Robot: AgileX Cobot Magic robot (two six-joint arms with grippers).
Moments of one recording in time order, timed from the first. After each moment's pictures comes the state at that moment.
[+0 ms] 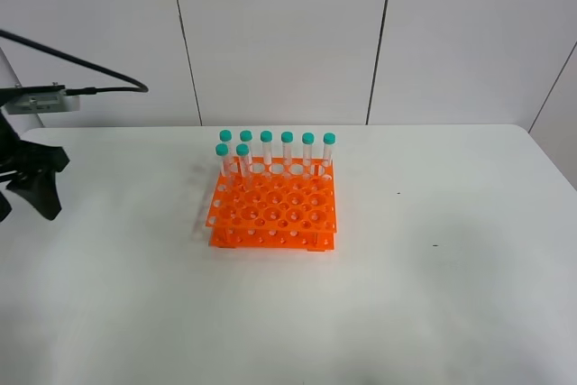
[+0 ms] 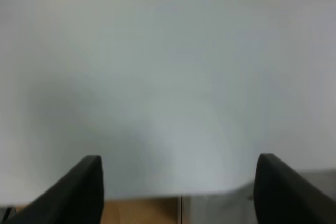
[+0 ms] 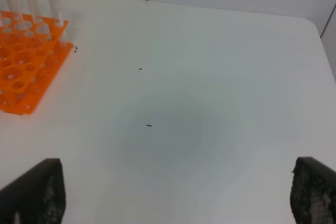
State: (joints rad) left arm 0.04 1.44 -1.10 -0.02 1.18 0.06; right arm 0.05 -0.01 -0.50 0.03 1.02 -0.06
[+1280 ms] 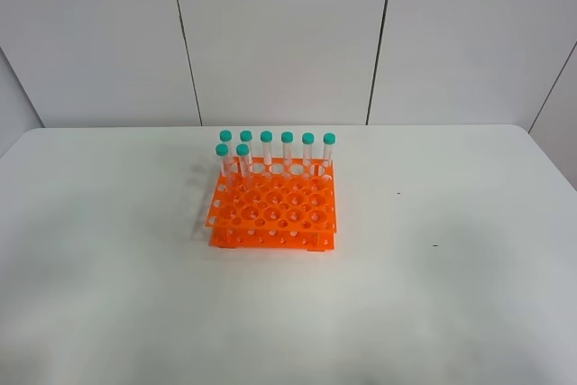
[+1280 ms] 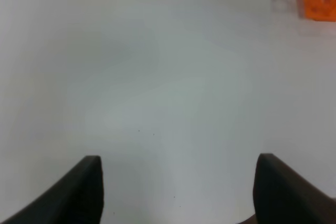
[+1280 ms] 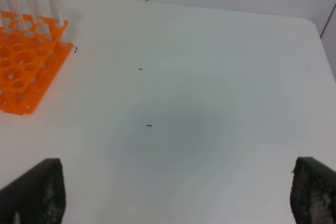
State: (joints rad) left arm 0.04 0.16 -0.50 0.00 1.06 0.02; right arm 0.05 -0.01 -0.50 0.03 1.02 -0.06
